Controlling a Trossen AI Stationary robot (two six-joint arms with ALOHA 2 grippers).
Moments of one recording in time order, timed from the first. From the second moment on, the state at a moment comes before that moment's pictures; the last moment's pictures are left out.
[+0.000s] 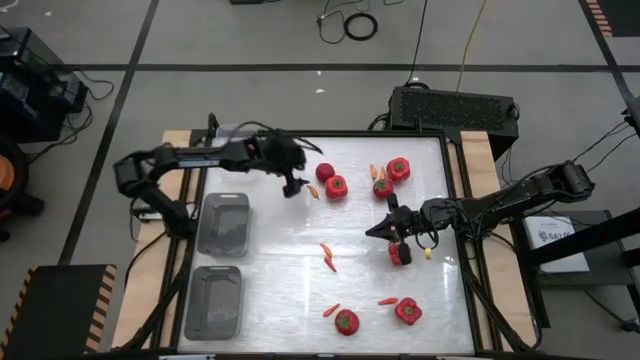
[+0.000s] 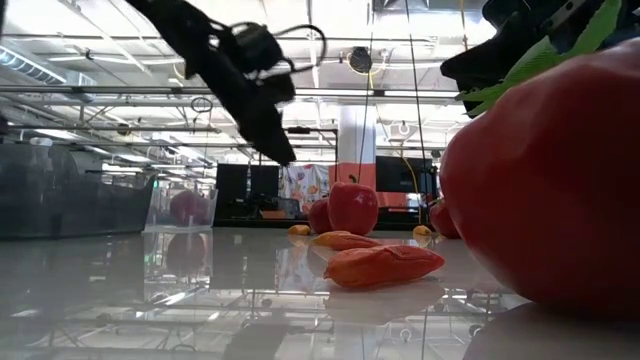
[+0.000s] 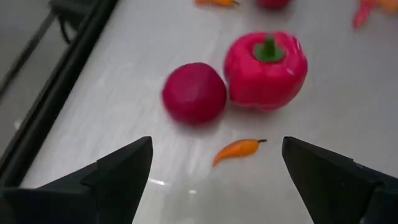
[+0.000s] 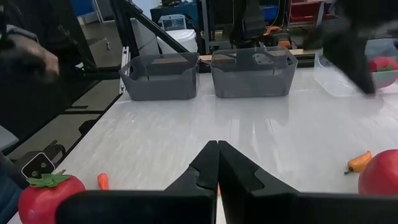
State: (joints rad) left arm 0.42 1.58 1.02 -0.26 0.12 0.23; right arm 0.18 1.02 0.34 0.49 0.03 0.16
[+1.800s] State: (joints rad) left arm 0.45 2.05 1.38 -0.35 0.12 0.58; right arm 0.18 1.02 0.34 0.44 0.03 0.13
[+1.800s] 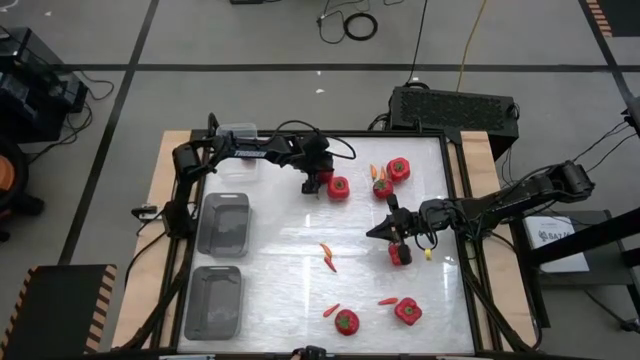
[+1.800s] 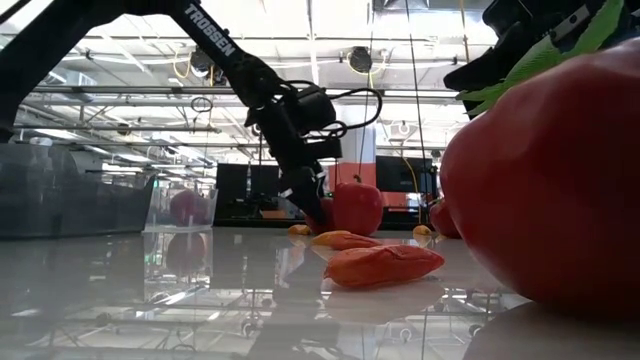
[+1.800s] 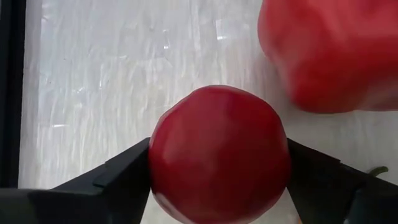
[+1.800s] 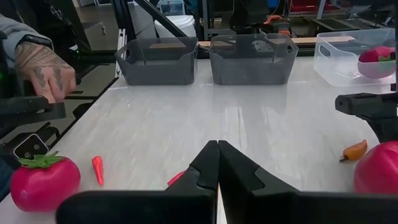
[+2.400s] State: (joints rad) left arm 0.59 1.75 1.38 -0.69 0.04 0.39; right arm 0.18 1.02 0.34 0.46 0.03 0.14
